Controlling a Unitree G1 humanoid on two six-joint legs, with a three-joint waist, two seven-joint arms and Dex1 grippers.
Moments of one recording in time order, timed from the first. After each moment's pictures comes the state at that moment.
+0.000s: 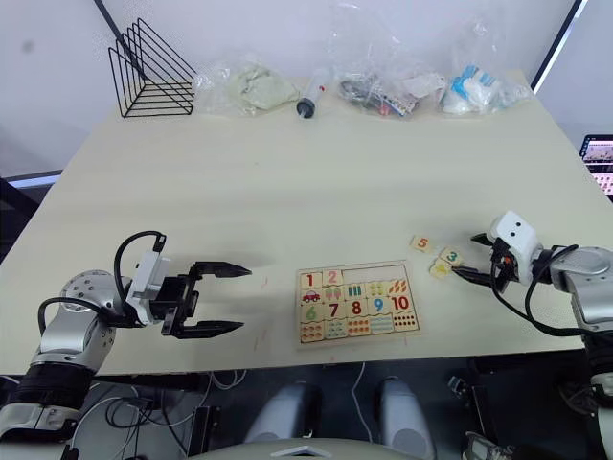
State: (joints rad) left arm -0.16 0.78 0.03 0.19 -0.57 -0.13 -1.58; right arm -0.34 -0.82 -0.03 0.34 0.19 0.20 1.10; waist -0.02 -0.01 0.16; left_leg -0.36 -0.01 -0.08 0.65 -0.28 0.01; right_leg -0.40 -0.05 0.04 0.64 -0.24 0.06
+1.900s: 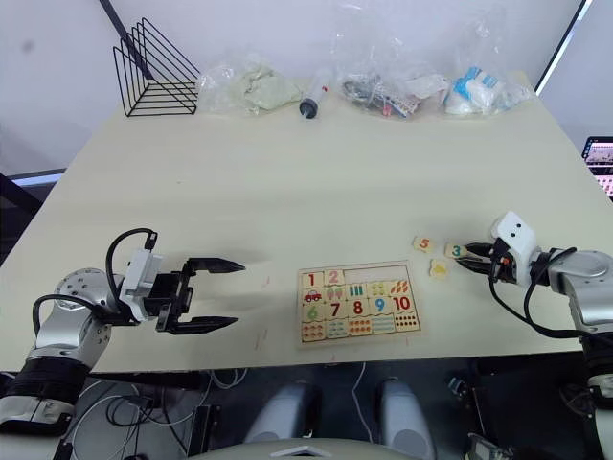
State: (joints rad) left arm -0.19 0.82 -0.01 0.28 -0.63 -0.23 -1.58; right arm -0.33 -0.84 -0.03 0.32 0.21 0.22 1.11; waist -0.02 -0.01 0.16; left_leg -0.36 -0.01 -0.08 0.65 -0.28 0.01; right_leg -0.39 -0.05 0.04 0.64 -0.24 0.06
